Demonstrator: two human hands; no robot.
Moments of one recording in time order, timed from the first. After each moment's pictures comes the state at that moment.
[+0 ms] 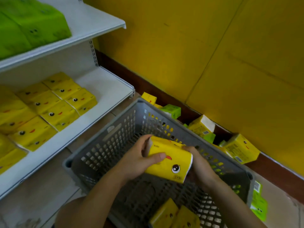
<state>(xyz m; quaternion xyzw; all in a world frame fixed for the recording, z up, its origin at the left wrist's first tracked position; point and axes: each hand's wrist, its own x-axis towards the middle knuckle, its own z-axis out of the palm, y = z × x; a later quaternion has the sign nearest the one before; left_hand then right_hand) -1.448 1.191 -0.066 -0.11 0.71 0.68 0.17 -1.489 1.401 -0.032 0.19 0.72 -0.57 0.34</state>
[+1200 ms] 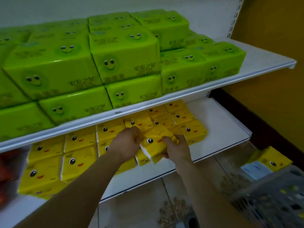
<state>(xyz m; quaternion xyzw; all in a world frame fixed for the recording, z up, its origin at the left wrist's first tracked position) -1.390 0.818 -0.060 -0.40 0.88 0.24 -0.05 -1.519 0.937 -0.101 -0.06 0.72 -0.60 0.35</state>
